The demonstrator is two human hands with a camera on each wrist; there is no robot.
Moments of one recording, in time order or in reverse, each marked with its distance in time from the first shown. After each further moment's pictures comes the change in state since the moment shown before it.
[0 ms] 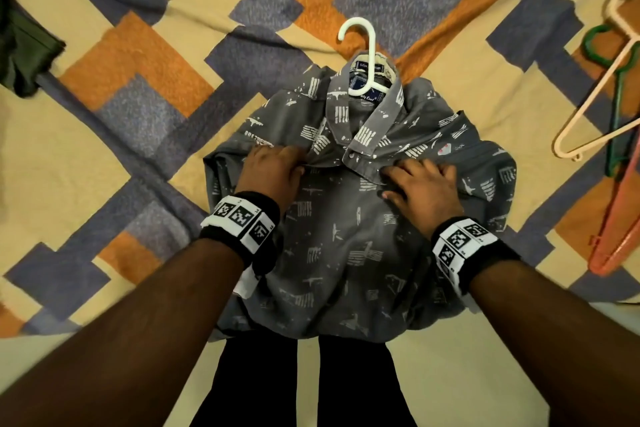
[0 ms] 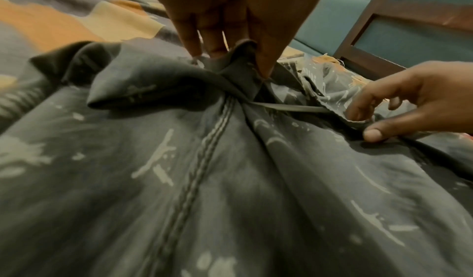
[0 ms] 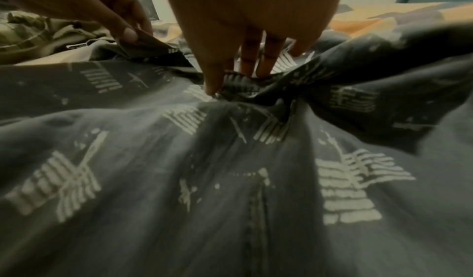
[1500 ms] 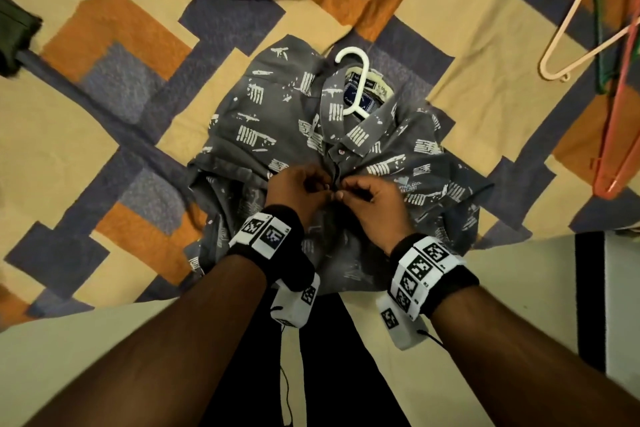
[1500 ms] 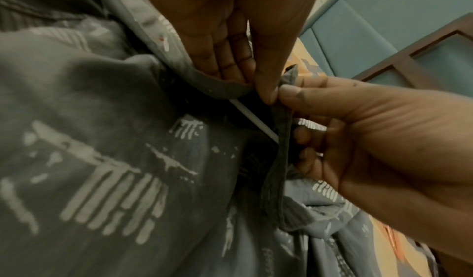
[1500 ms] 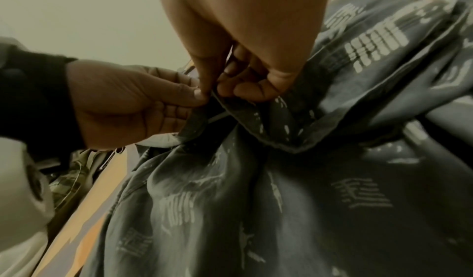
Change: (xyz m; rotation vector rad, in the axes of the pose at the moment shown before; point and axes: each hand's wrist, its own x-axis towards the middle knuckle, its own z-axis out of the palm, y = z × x) left_hand -0.091 0.042 0.067 -0.589 -0.084 -0.269; right_hand -0.091 -0.091 0.067 1.351 0.187 0.340
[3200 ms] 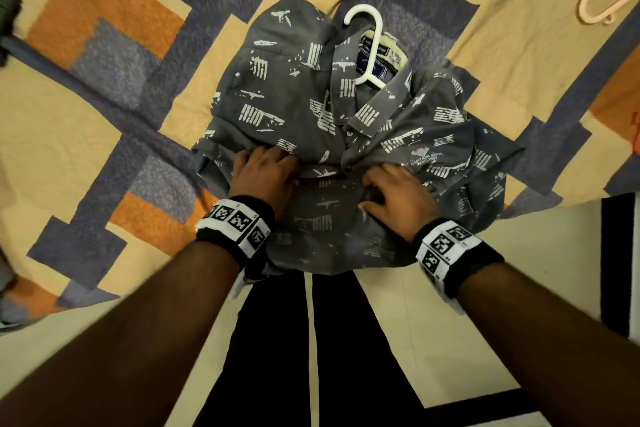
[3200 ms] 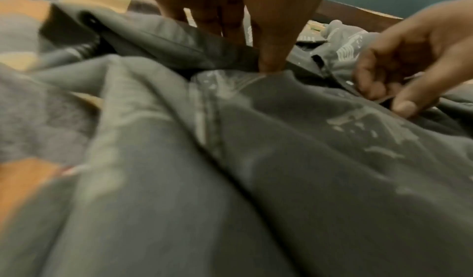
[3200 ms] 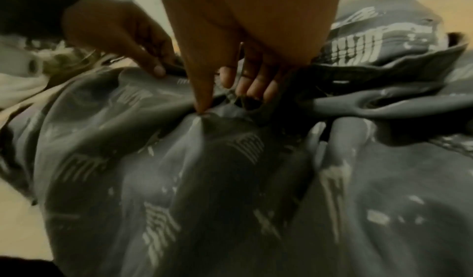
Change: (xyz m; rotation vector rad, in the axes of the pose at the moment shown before) left_hand 0.009 -0.043 -0.049 0.925 -0.124 0.272; right_hand -0.003 0.036 -0.018 -0.876 -0.253 -0.246
